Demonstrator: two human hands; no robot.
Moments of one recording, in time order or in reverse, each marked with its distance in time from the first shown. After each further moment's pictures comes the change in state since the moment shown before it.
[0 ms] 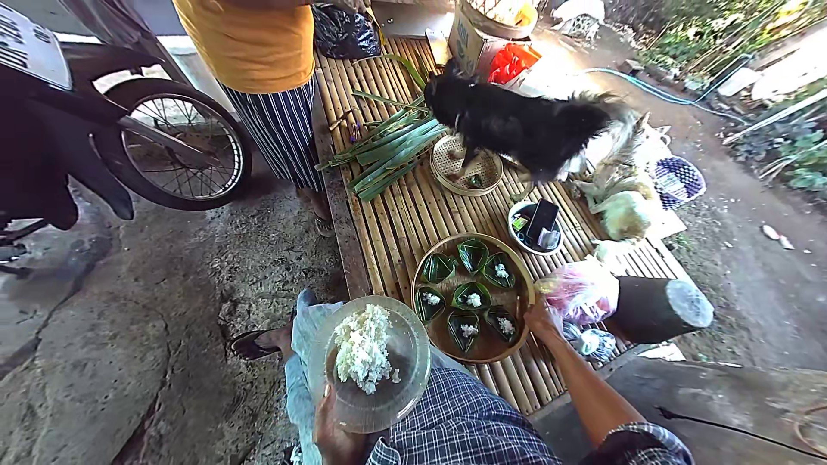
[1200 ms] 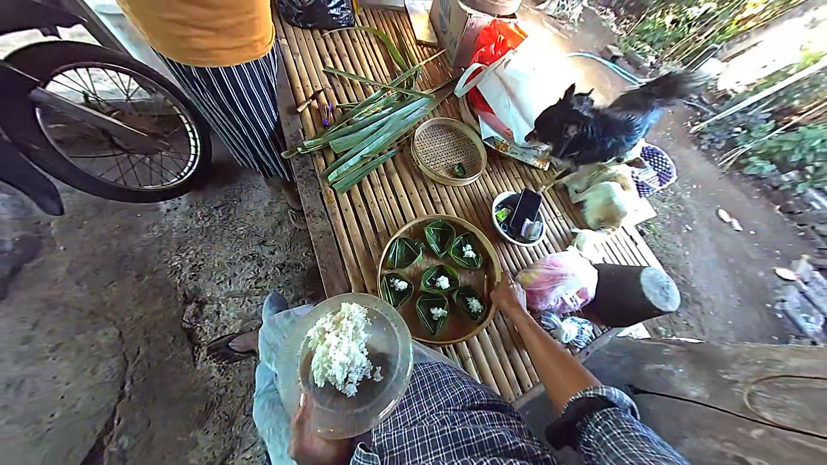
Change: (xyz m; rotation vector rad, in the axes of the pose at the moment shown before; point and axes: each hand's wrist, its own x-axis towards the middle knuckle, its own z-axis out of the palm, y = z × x) left_hand 0.004 -0.001 0.012 -0.016 0.085 0.010; right_hand 0.014 -0.052 0.003 -0.053 -0.020 -0.018
